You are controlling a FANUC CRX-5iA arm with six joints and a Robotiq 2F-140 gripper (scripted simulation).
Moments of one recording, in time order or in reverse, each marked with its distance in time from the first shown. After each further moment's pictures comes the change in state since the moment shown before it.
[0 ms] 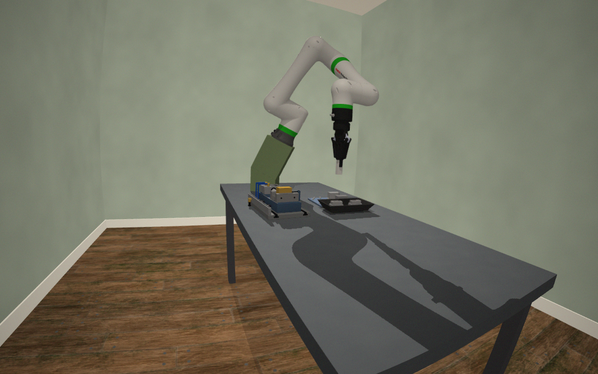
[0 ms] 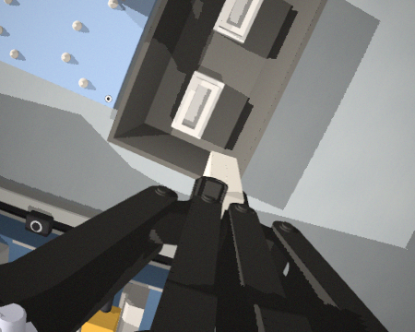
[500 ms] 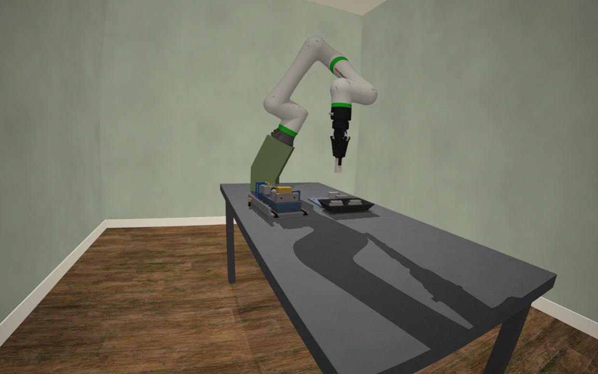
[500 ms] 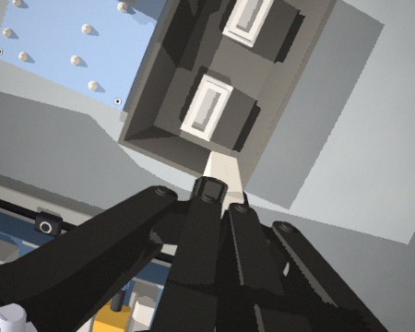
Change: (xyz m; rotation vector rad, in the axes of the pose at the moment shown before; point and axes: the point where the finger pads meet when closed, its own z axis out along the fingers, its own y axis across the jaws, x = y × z) arm 0.002 -0.011 -0.007 -0.008 -0.005 0.000
